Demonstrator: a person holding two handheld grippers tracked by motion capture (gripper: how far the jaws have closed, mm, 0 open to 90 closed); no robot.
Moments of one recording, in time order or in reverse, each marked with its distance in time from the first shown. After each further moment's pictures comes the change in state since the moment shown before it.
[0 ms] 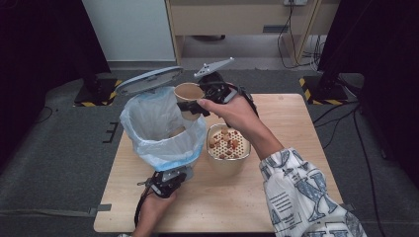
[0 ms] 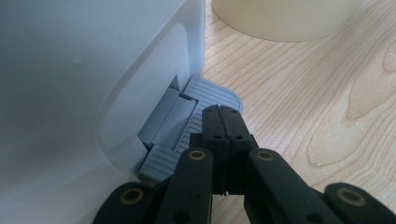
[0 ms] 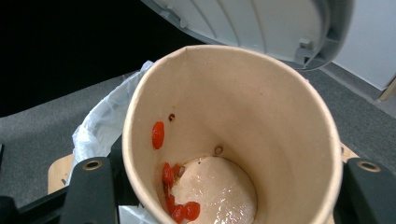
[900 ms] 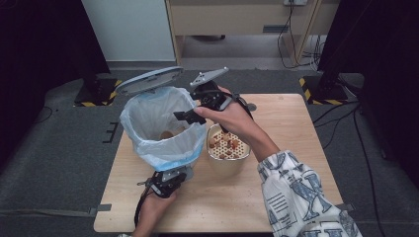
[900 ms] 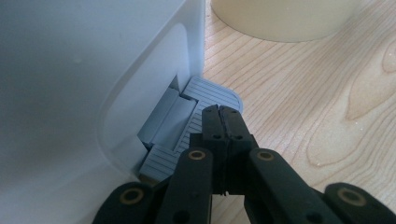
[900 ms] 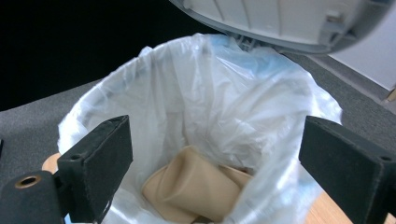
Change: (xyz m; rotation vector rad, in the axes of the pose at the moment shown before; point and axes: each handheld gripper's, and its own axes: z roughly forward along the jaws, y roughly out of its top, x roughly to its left) left arm 0.000 0.000 0.000 0.001 -0.002 -0.002; right arm 0.001 -0.017 0.020 0.000 0.011 -0.009
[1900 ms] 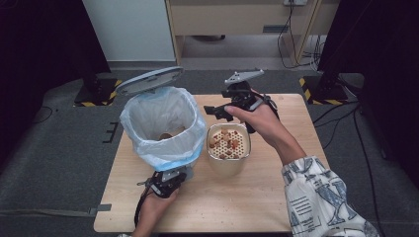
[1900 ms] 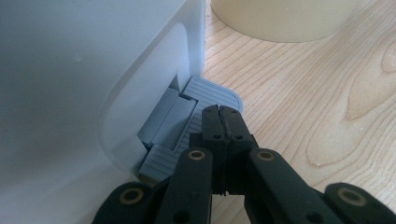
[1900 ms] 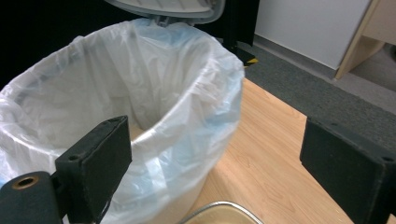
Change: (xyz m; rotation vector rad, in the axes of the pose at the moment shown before) left arm 0.000 0.000 0.000 -0.003 -0.002 -0.003; right arm -0.043 -0.041 -0.049 -0.039 -0.146 0.108
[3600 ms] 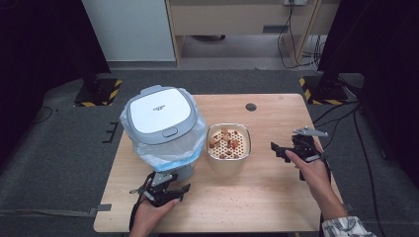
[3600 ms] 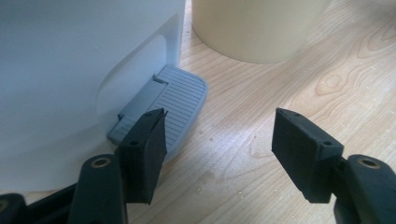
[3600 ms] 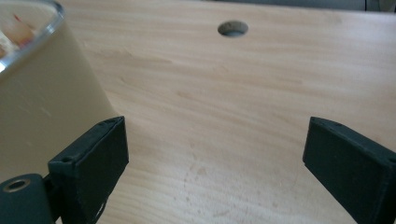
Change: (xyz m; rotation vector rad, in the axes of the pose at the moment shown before) left arm -0.010 -0.004 -0.029 -0.073 -0.069 -0.143; right arm -0.076 -0.222 -0.086 0.053 -0.471 0.304
